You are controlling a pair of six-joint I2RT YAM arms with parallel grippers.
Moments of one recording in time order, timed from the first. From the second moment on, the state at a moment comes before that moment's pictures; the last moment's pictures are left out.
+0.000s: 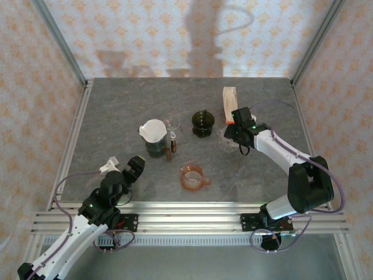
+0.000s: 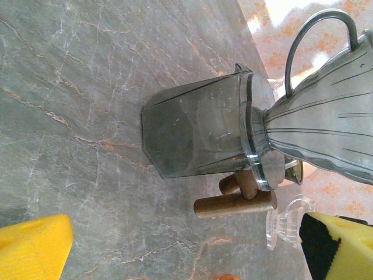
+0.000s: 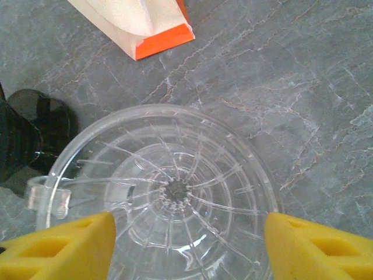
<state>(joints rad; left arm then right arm) -0.51 0.16 0.12 -0.41 -0.24 -1.25 0.35 1.46 0.97 -0.55 0.16 0.69</state>
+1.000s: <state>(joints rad) -0.51 0.25 0.13 -0.41 -0.22 -1.21 0.35 1.44 1.00 -0.56 0.13 0.66</state>
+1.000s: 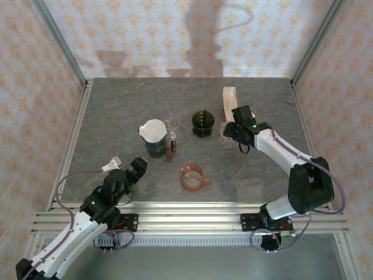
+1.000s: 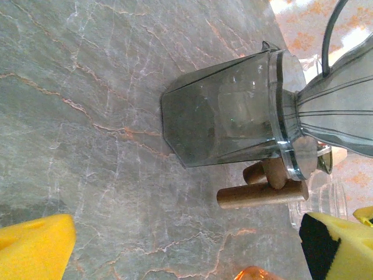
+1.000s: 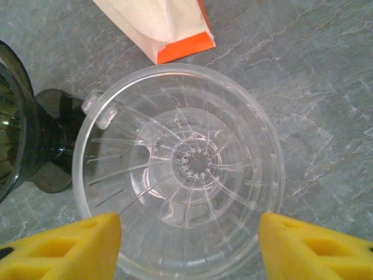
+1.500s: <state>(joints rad) -0.51 0.27 0.15 -0.40 -0.21 -1.19 0.28 1.47 1.01 -0.57 0.09 0.71</state>
